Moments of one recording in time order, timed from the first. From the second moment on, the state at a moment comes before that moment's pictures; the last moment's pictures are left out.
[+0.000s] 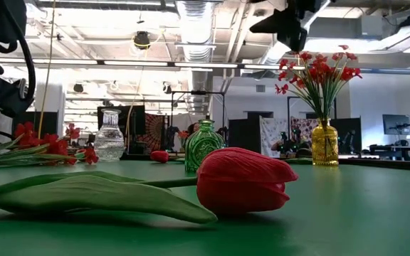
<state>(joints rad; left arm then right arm) -0.52 1.28 0.53 -0.83 0.13 -1.55 0.11 1.26 0.98 -0.20 -0.05 0.57</state>
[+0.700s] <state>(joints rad) -0.52 1.19 0.59 -0.86 0.10 -1.54 0.10 1.26 0.98 -0.20 -0.05 0.57</state>
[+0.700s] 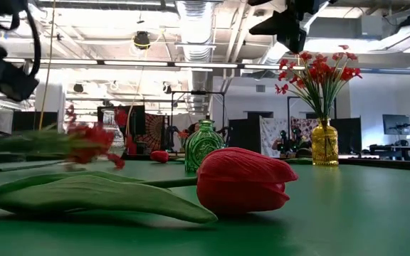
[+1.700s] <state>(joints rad) -0.26 0.97 0.72 0.20 -0.32 -0.61 0.07 1.26 0.98 0.23 0.06 0.50</state>
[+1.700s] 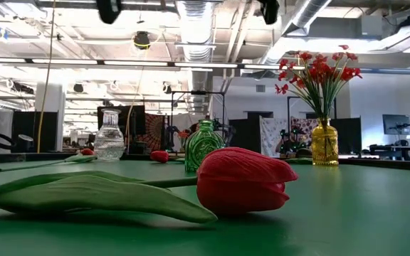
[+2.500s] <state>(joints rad) -0.06 1.43 1.15 0.07 0.15 -0.36 0.12 1.31 0.98 0.32 0.05 0.35</state>
